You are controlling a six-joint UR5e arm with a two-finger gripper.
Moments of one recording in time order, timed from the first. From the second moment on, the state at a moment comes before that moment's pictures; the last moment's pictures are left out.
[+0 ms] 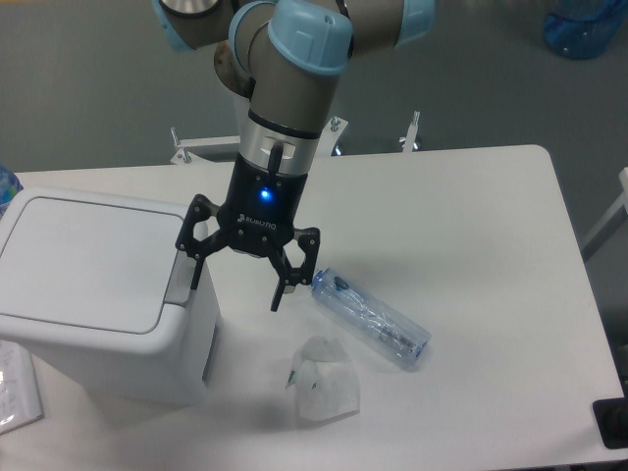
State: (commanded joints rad) arm 2.38 -1.74 -1.63 -0.84 1.06 0.38
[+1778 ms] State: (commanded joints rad) arm 2.36 -1.74 -1.63 -0.85 1.06 0.37
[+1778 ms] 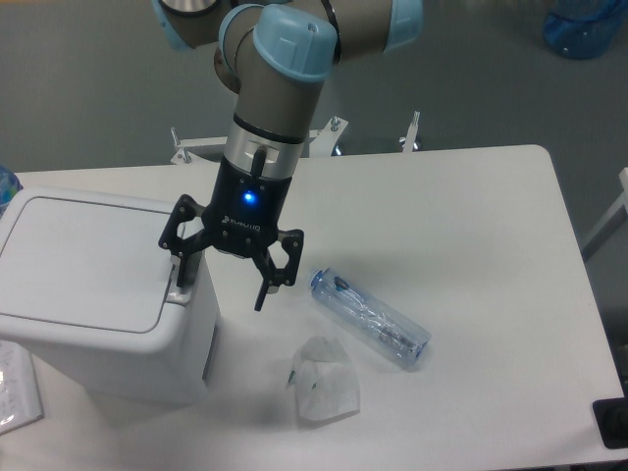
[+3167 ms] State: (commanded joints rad) arm 2.46 -1.80 -1.49 -0.84 1.11 0.40
